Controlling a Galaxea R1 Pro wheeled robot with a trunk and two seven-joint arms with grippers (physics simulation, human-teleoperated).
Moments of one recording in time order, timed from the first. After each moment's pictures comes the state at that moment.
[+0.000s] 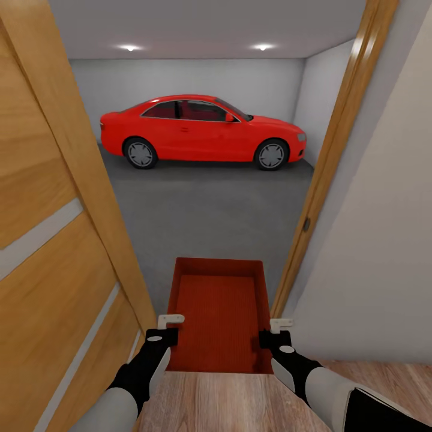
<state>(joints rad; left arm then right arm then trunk) -0.60 -0.16 0.01 -0.58 -0.06 0.27 0.26 -0.79 0.05 1.07 -0.10 -0.99 -0.18 -0.22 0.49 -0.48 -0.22</state>
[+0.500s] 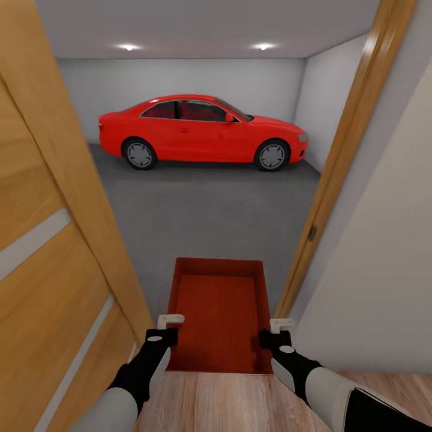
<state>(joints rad) -0.60 -0.16 0.01 -0.58 -0.06 0.27 0.26 -0.79 0.05 1.07 -0.10 -0.99 -0.18 -0.22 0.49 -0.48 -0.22</state>
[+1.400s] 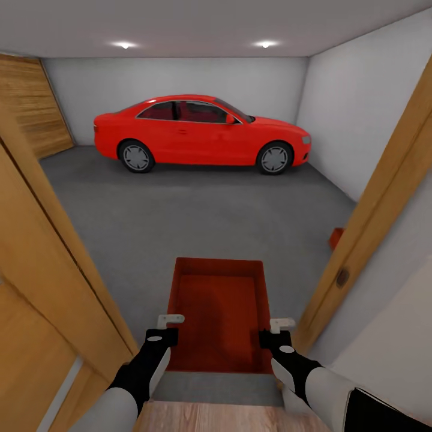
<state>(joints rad) -0.60 -0.16 0.01 -0.58 -0.06 0.27 0.26 -0.79 0.05 1.07 -0.10 -0.99 -0.18 -0.22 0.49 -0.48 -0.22</state>
